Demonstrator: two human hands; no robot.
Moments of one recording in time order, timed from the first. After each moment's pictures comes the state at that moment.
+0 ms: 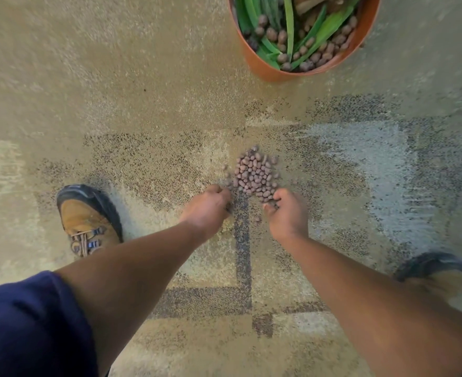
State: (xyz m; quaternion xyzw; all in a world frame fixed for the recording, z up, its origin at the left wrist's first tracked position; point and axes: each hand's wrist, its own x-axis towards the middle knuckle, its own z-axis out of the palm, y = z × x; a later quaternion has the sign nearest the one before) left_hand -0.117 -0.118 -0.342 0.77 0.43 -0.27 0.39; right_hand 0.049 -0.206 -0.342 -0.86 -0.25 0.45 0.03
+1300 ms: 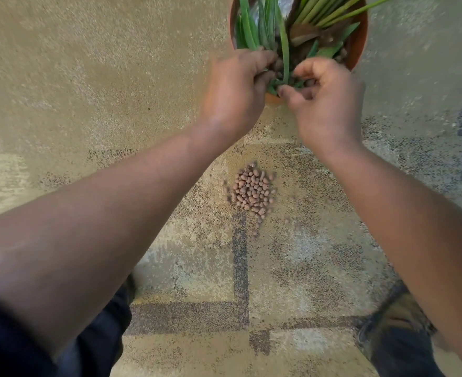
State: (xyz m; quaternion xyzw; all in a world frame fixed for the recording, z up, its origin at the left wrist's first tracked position) left_hand 0.017 0.052 -0.257 0.80 0.45 0.17 0.36; right_hand 0.147 -0.026 -0.248 -0.83 -0.40 0.26 0.29
